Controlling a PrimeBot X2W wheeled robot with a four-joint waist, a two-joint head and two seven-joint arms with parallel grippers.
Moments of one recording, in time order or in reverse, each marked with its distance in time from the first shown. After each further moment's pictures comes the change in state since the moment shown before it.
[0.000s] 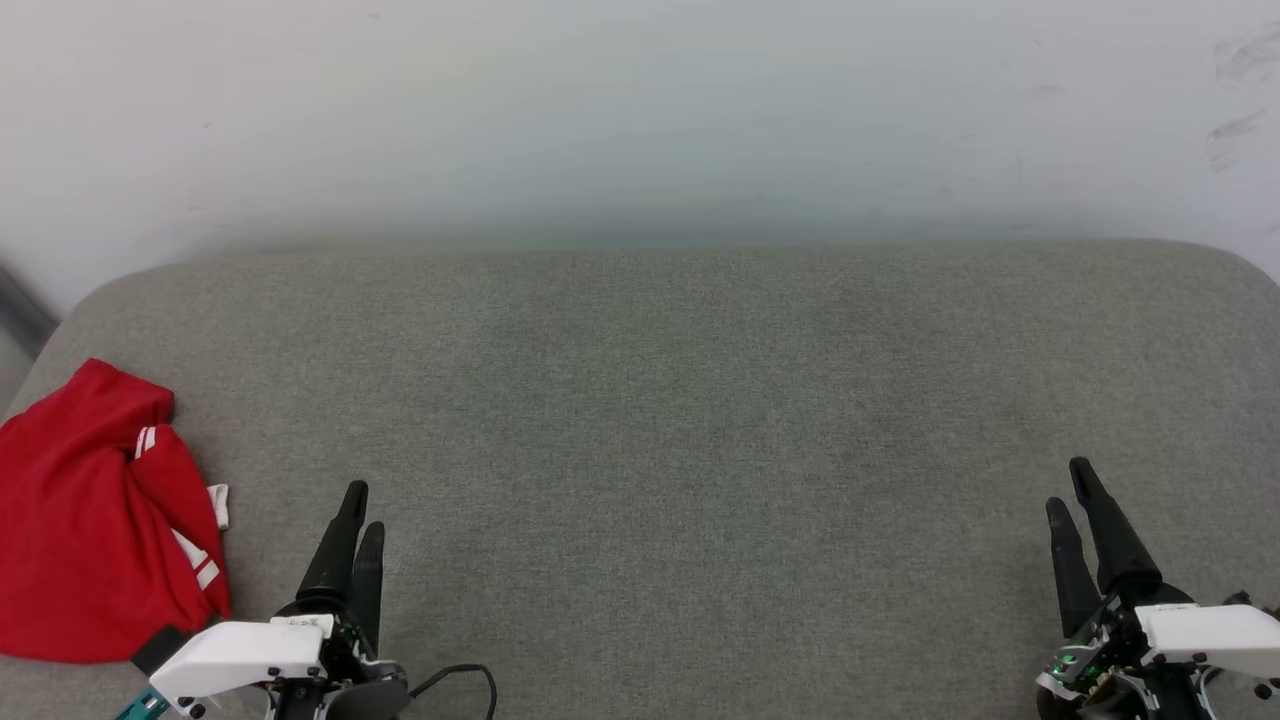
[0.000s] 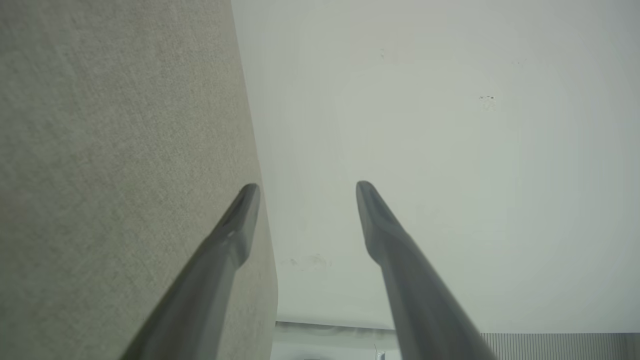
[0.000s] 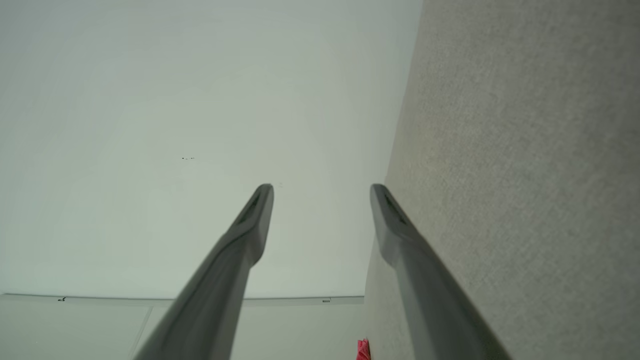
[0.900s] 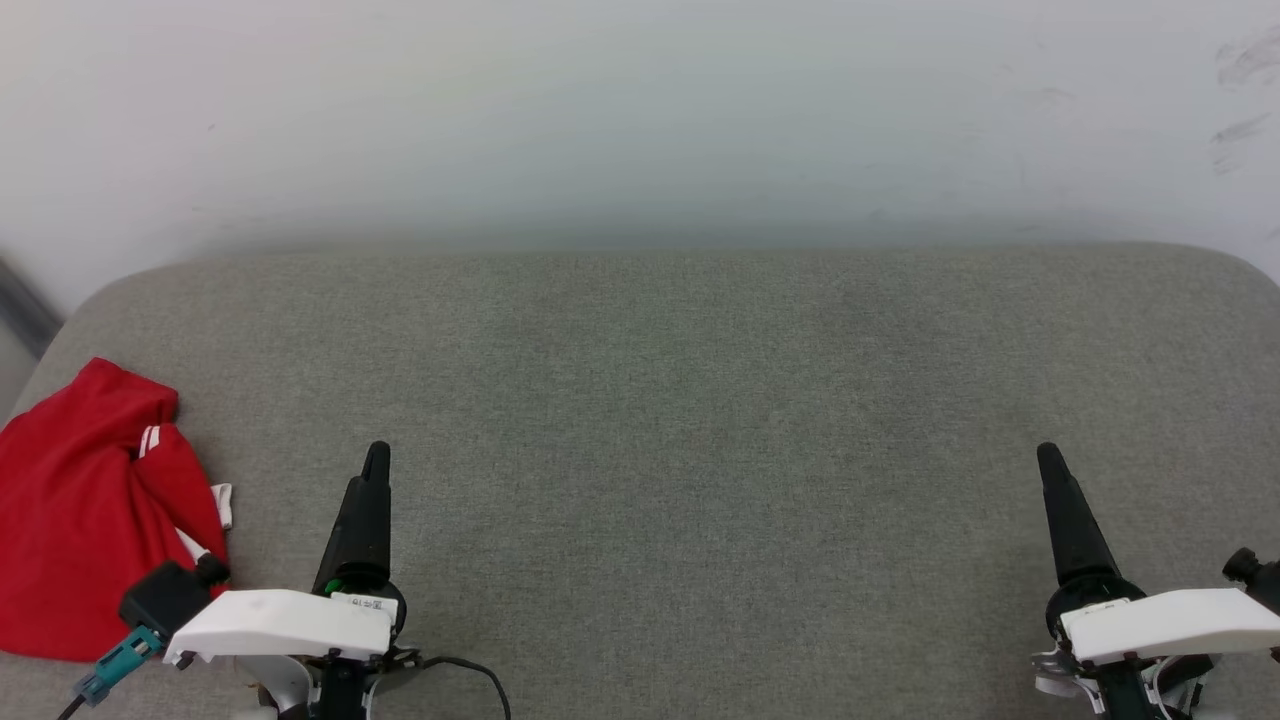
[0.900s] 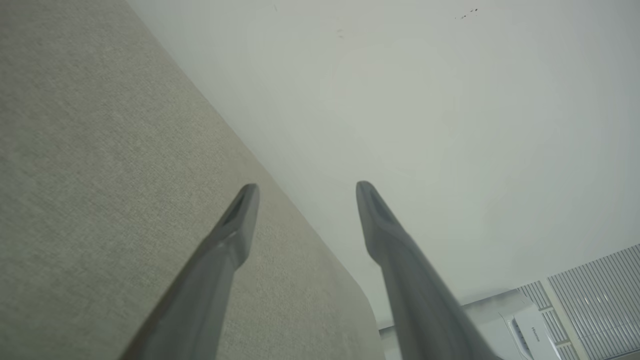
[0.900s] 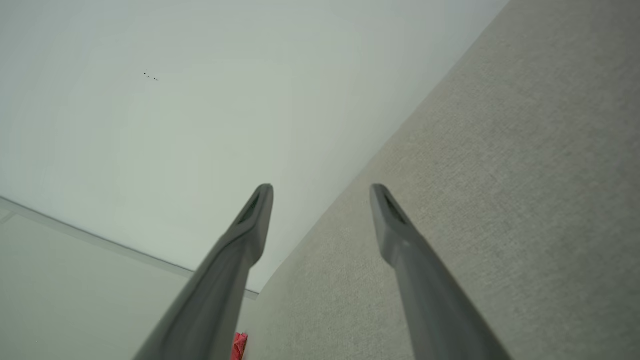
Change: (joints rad) left arm -0.001 0.002 -0.060 -0.108 0.474 0.000 -0.124; right arm 0.018 0.001 0.056 -0.091 -0.510 0.000 -0.119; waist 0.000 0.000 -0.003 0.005
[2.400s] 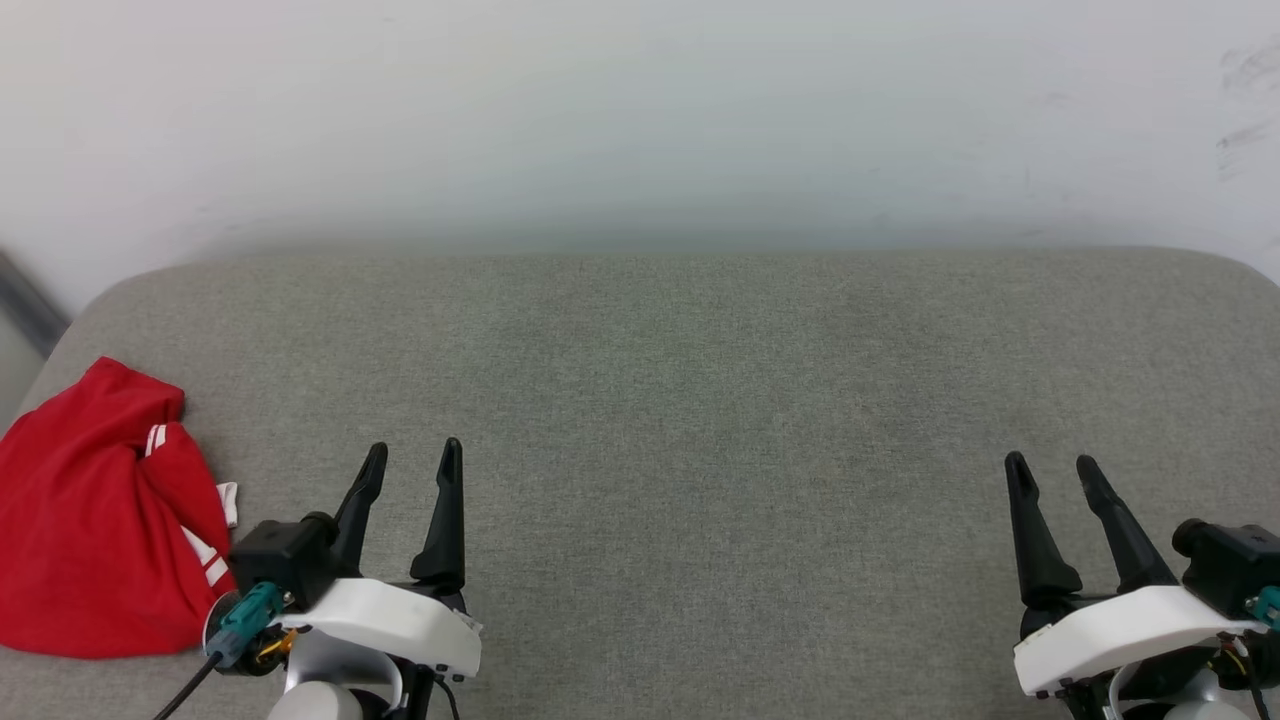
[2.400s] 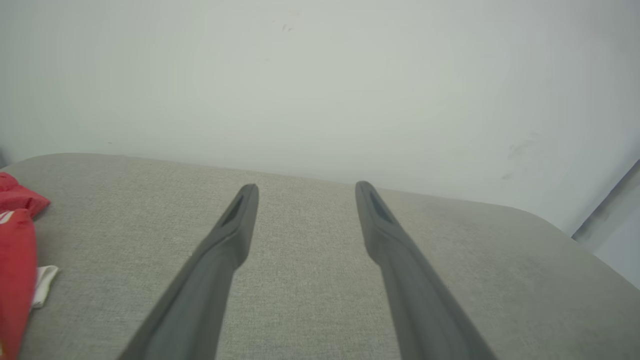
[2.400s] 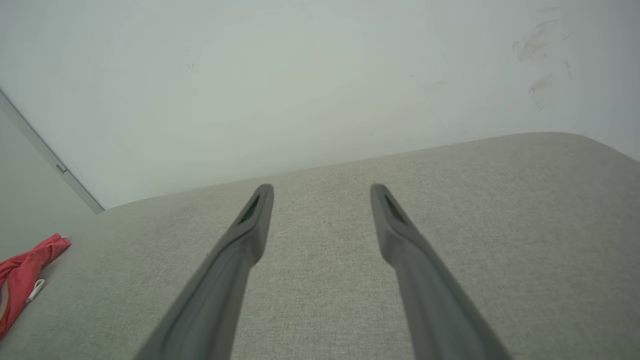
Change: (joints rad) left arm -0.020 0.072 -0.155 -0.013 0.743 0.088 -0.135; right arm 0.032 0.000 -0.003 -0.104 -0.772 0.000 -0.016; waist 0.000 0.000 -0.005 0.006
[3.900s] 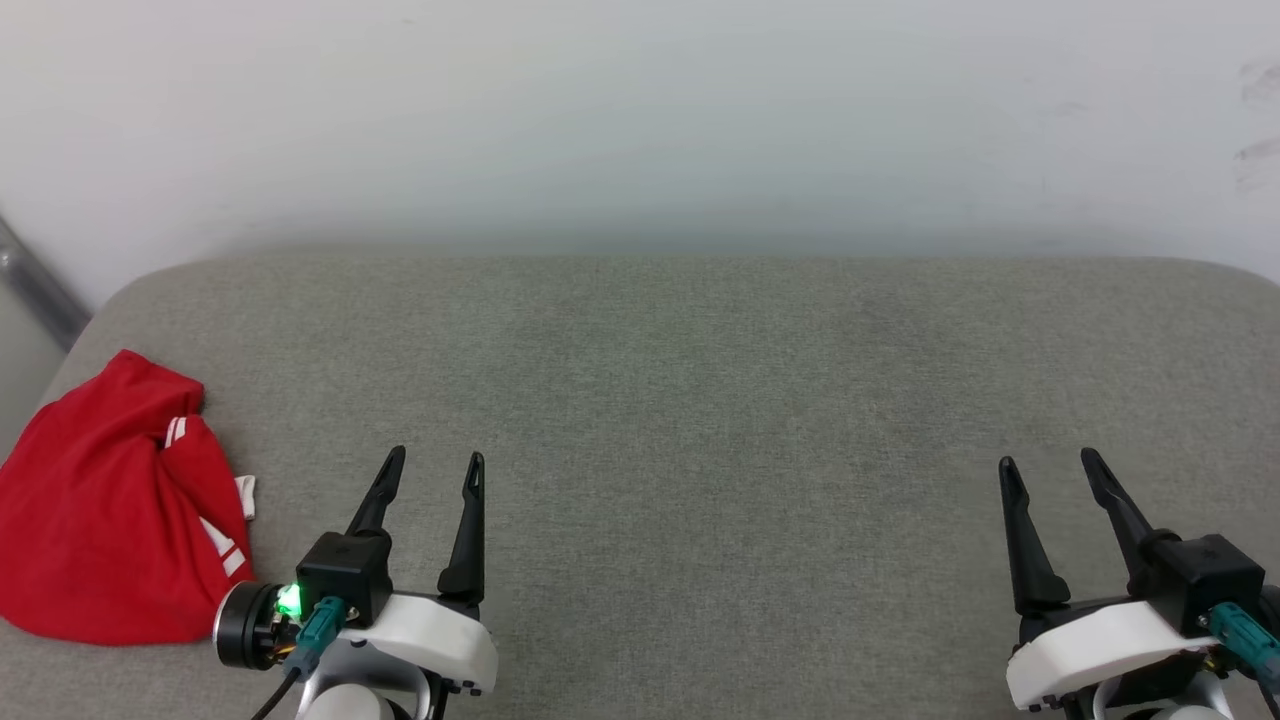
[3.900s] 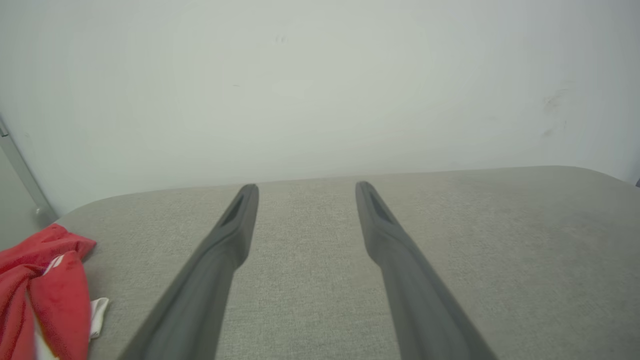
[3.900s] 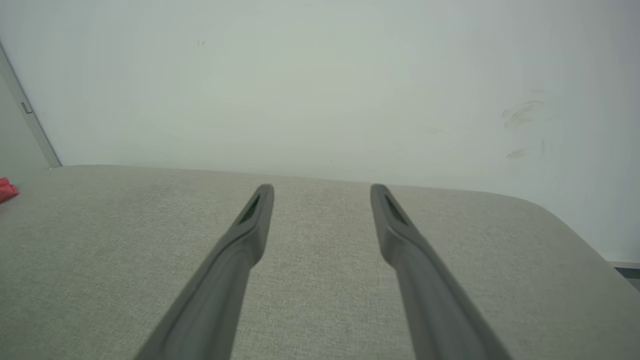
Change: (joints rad) left arm -0.021 -0.029 0.003 0.094 0.267 0.007 -0.092; right arm 0.013 0.000 0.002 -0.009 -0.270 0.000 -0.086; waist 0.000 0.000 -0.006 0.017
